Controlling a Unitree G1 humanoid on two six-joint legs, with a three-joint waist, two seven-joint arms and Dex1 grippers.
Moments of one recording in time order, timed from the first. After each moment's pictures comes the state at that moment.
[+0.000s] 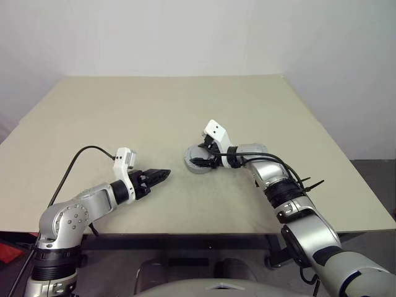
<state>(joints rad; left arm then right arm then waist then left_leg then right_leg) -0.10 0.43 0.19 -0.31 -0.94 1.04 -0.36 -0.69 -0.26 0.28 0.54 0.03 0.31 0.89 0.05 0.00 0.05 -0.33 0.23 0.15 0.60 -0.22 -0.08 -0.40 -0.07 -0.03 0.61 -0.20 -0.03</state>
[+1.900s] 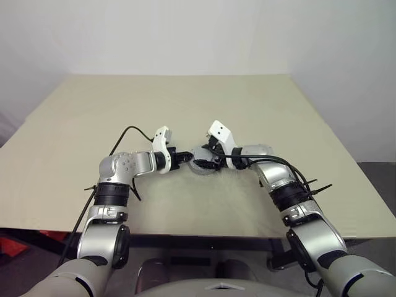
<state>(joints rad) -0.63 0.16 0.14 0.30 -0.70 1.20 -0.30 -0.65 -0.29 0.27 0.42 0.03 0.37 0.92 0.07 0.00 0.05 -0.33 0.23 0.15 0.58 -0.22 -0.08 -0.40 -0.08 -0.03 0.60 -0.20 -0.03</state>
